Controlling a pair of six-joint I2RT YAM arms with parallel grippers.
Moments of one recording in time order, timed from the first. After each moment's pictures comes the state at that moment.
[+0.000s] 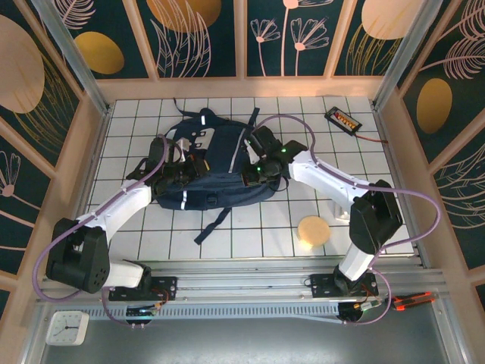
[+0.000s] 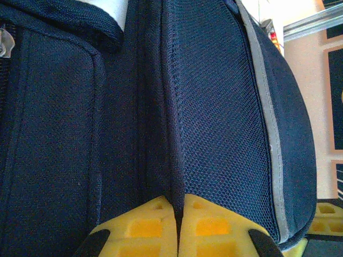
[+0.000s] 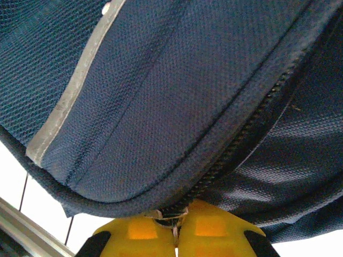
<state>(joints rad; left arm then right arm) -0.31 1.37 0.85 -0.18 0.45 -0.77 0.72 1.69 1.38 -0.75 -0.19 0.41</state>
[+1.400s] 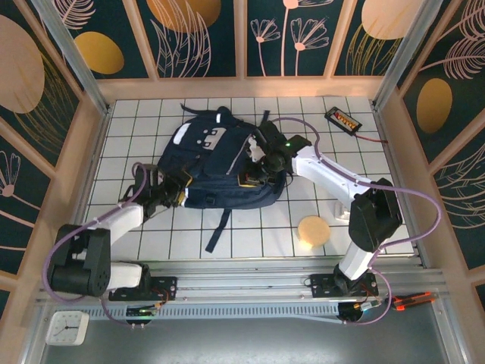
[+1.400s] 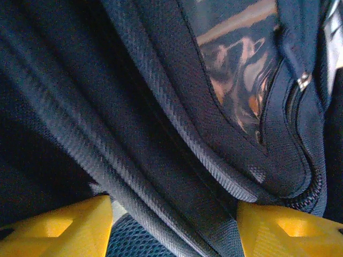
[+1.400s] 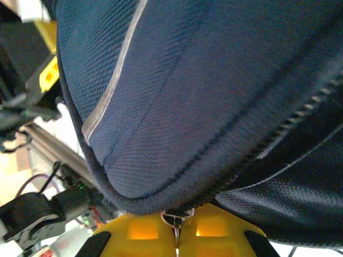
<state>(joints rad) -0.13 1.35 0.54 0.08 0.41 -1.16 0.68 1.70 1.42 -0.80 -0.51 0.60</state>
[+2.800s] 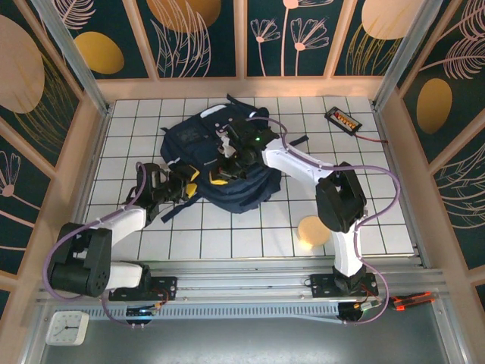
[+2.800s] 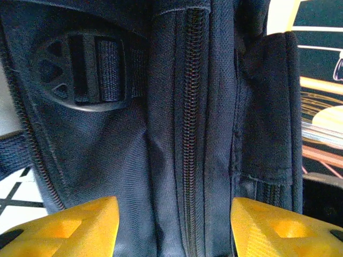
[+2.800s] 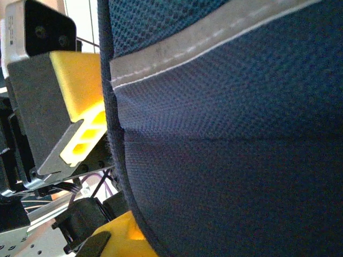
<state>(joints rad) -0.20 1.35 0.47 0.35 0.54 -1.44 0.77 1.99 1.69 -0.74 -0.65 0.72</state>
